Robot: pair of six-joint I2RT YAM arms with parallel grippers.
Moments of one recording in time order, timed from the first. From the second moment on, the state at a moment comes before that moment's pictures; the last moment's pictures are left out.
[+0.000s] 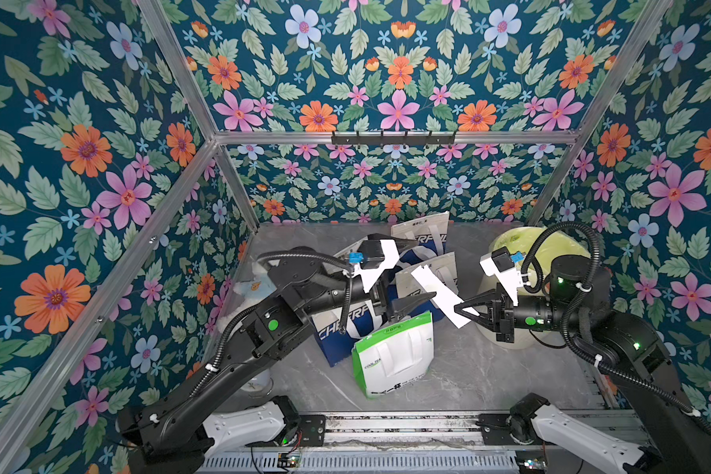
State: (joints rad) left arm -0.95 1.11 1.41 -0.19 0.50 0.19; right arm 0.53 0.90 1.39 -0.92 -0.73 0.20
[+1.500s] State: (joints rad) left arm -0.95 1.40 1.66 -0.67 0.87 0.37; right arm 0.53 0.91 1.43 -1.05 -0.81 0.16
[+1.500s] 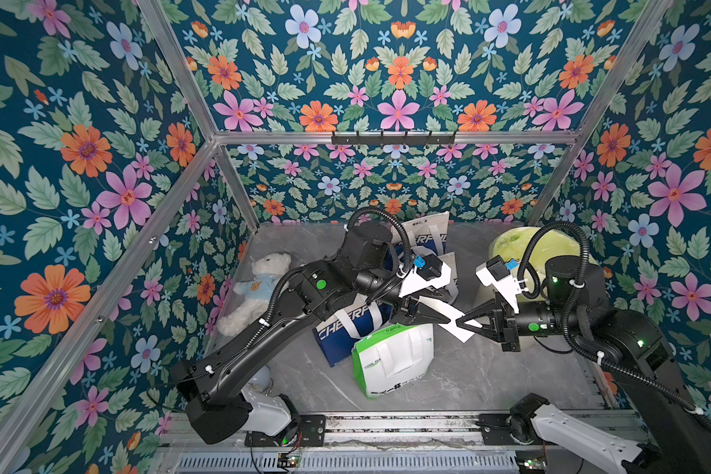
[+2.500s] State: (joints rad) left arm -0.92 1.49 1.76 -0.96 0.94 0.58; right arm 0.54 0.89 1.43 -1.19 -0.68 0.09
